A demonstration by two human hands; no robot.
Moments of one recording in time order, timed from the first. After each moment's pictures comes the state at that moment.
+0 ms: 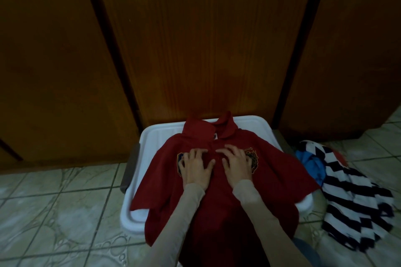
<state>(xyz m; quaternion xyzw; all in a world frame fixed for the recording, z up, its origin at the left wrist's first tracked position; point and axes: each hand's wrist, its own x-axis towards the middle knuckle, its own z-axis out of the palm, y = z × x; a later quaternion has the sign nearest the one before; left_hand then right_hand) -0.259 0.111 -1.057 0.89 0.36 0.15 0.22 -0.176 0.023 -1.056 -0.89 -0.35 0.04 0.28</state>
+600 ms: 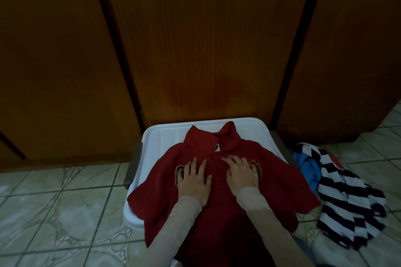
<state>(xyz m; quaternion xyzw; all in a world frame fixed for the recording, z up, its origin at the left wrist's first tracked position) -0.297 0.089 -1.049 0.93 0.34 -0.02 0.12 -0.197 -0.005 -1.041 -0.92 -0.36 0.03 0.13</state>
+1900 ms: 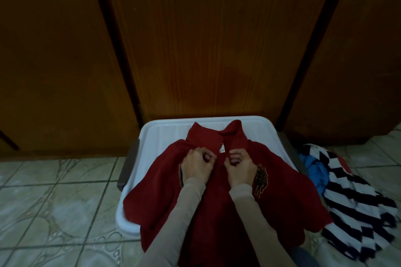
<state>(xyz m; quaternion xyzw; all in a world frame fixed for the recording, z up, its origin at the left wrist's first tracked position) -0.244 0.118 -1.050 0.84 0.40 0.21 0.30 -0.180 0.036 -1.060 -0.82 -0.15 0.01 0.56</state>
